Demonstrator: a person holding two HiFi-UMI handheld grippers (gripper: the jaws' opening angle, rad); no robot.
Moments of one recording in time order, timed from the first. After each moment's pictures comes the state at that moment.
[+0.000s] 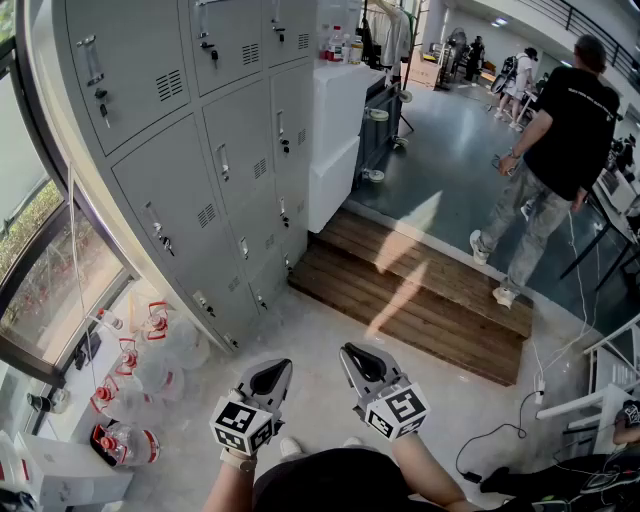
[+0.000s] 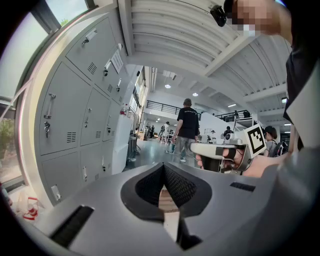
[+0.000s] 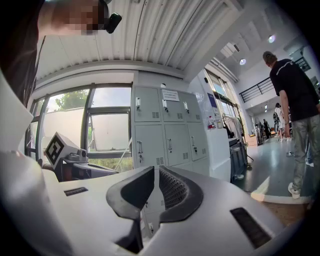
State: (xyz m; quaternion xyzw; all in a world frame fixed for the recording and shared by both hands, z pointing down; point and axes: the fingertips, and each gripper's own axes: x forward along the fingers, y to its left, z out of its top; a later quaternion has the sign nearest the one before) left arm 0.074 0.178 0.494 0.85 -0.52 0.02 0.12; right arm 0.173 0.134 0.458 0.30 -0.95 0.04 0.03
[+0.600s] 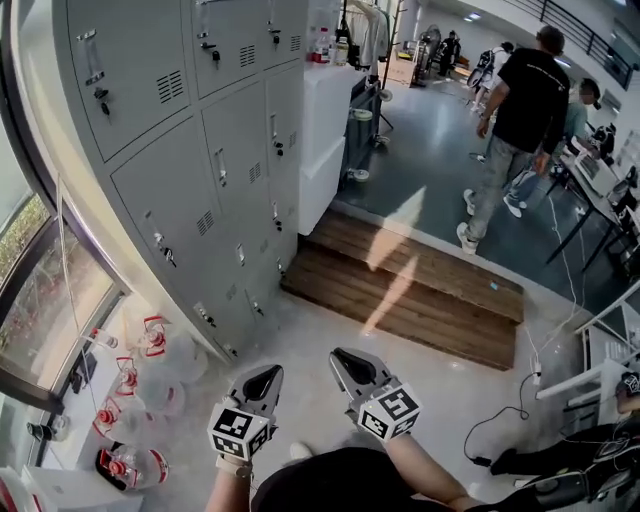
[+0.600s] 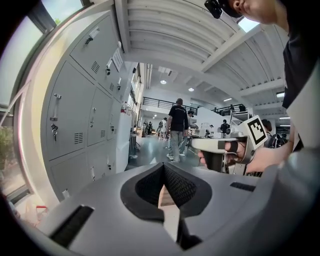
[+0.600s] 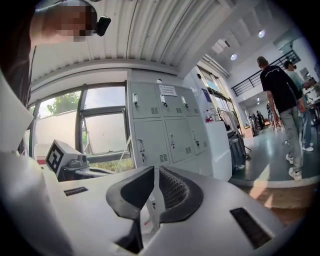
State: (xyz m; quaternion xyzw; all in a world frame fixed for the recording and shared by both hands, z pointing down) left arm -0.003 0.191 0.515 0.85 -0.51 0.06 0.11; right arm 0.099 0.152 0.478 0.33 -0.94 0.09 0.02
